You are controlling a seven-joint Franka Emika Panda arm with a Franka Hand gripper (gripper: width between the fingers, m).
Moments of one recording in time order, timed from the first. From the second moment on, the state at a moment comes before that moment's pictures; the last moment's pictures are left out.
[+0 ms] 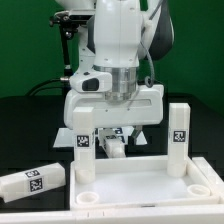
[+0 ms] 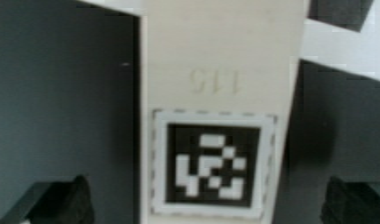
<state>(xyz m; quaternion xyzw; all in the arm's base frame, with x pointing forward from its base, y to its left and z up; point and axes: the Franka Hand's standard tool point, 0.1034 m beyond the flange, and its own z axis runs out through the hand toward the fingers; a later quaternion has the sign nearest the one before) 0.414 0.012 0.009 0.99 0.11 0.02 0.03</state>
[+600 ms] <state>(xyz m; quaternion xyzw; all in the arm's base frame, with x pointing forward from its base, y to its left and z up) 0.413 0.013 0.008 0.99 0.15 0.01 0.03</state>
